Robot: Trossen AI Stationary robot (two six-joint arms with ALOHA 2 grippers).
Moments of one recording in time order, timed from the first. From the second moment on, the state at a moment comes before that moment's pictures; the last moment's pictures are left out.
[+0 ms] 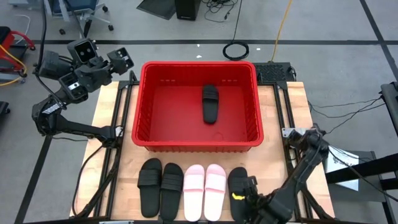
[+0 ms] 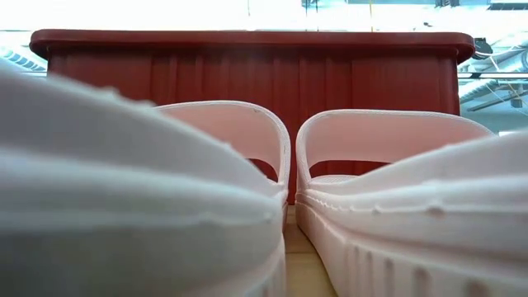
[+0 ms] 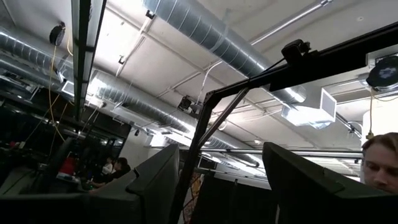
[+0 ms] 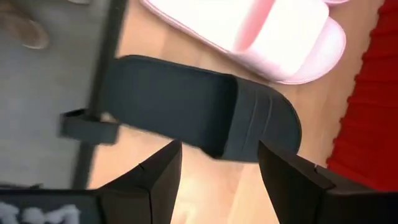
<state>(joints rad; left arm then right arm) 0.26 1.05 1.52 0.31 0.50 -0.79 0.89 1.97 1.82 -1.40 0.28 0.60</state>
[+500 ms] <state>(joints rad) 0.26 1.05 1.52 0.31 0.50 -0.79 0.85 1.99 1.46 -1.16 0.42 0.69</state>
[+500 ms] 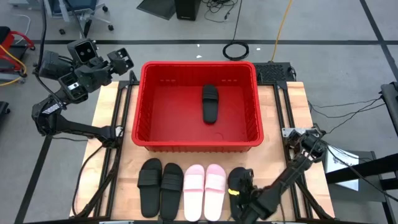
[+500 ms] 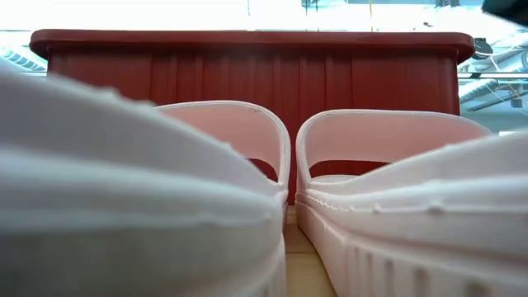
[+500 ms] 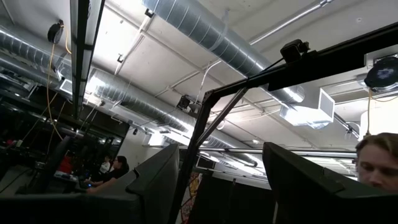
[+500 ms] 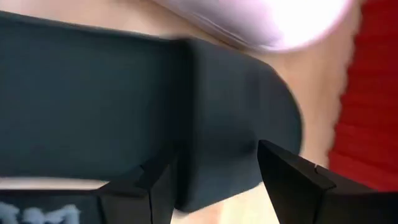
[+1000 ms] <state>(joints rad) 0.26 1.05 1.52 0.31 0.50 -0.79 0.72 1.98 1.35 -1.06 0.37 0.59</state>
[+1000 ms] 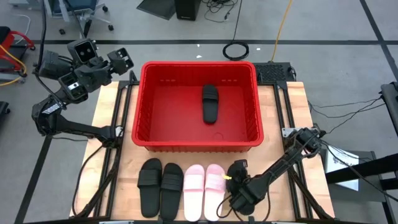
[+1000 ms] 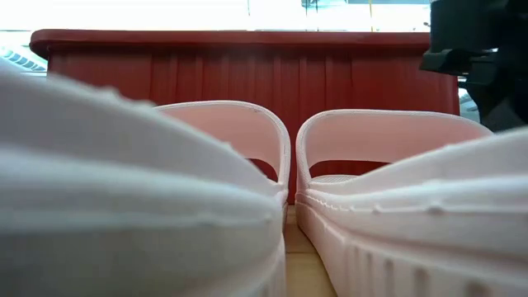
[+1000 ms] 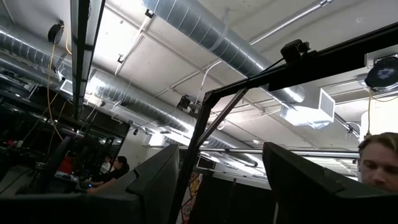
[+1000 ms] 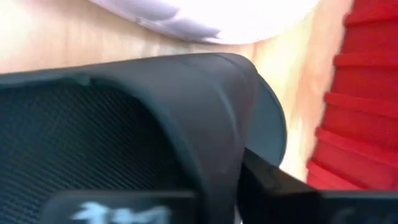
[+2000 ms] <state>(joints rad) 0.26 1.05 1.52 0.32 0.52 -0.85 0.62 1.39 1.35 -0.62 -0.22 0.72</state>
